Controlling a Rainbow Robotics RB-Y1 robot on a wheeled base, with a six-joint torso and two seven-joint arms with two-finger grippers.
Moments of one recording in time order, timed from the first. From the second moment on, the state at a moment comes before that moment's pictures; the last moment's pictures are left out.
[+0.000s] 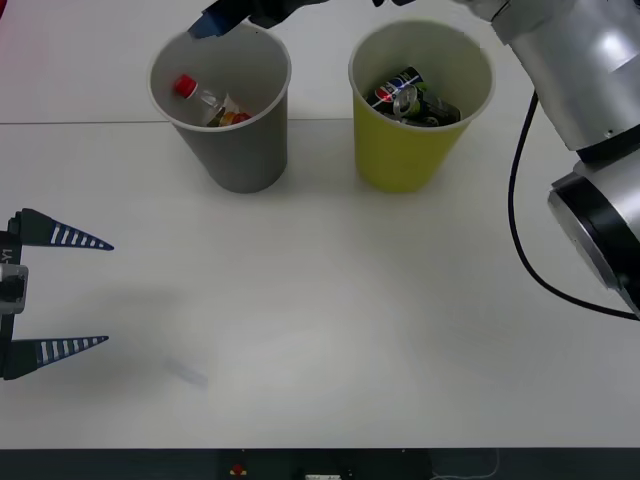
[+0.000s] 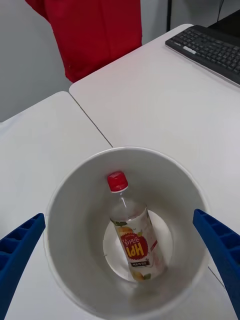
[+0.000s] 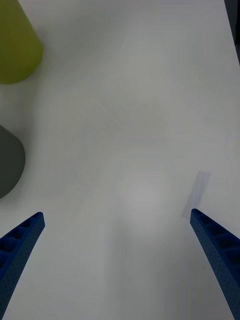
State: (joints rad) right arm -1.35 -0.33 0.35 -1.18 2.06 -1.15 -1.24; left arm 0.26 1.13 0.26 -2.01 -1.31 -1.13 -0.09
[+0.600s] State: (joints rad) right arm -1.01 -0.61 0.18 -1.67 1.78 -1.35 -1.13; left arm 0.26 1.13 0.26 -2.01 -1.31 -1.13 -0.09
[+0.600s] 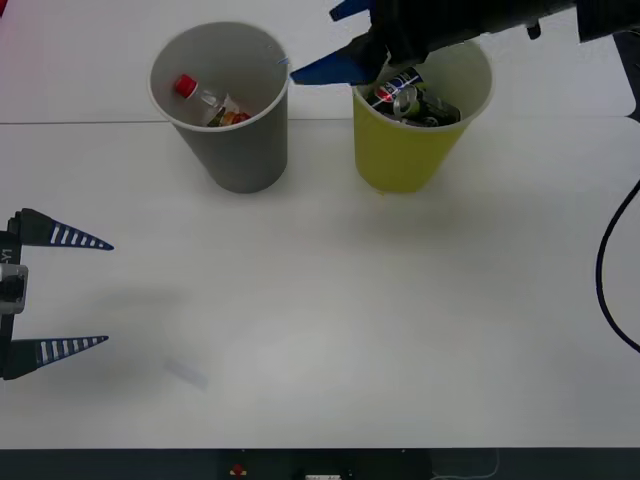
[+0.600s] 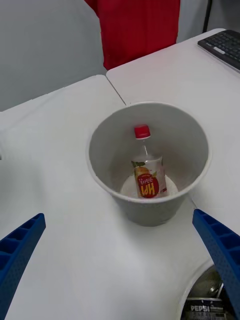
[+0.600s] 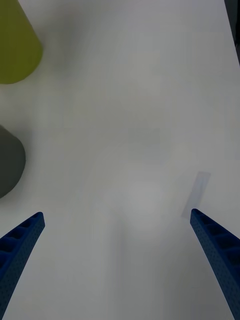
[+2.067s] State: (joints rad) right arm -0.01 -0.92 -0.27 -2.21 1.44 -1.35 -0.61; left arm 0.26 1.13 0.26 -2.01 -1.31 -1.13 -0.09
